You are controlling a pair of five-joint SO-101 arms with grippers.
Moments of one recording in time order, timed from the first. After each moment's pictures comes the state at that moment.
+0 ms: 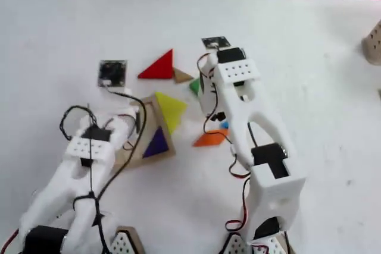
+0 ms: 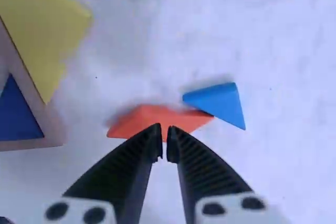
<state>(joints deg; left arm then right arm) 1.4 -26.0 63.6 22.7 7.2 -17.4 19.0 -6.2 87.7 0.5</state>
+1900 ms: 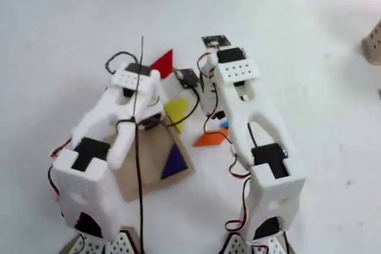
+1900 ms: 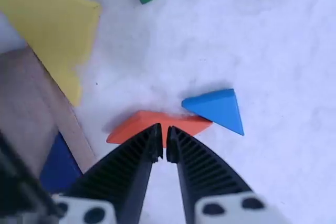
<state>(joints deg) 11.8 23.1 7.9 74.0 -46.5 -16.8 19.0 -6.2 86.5 0.5</state>
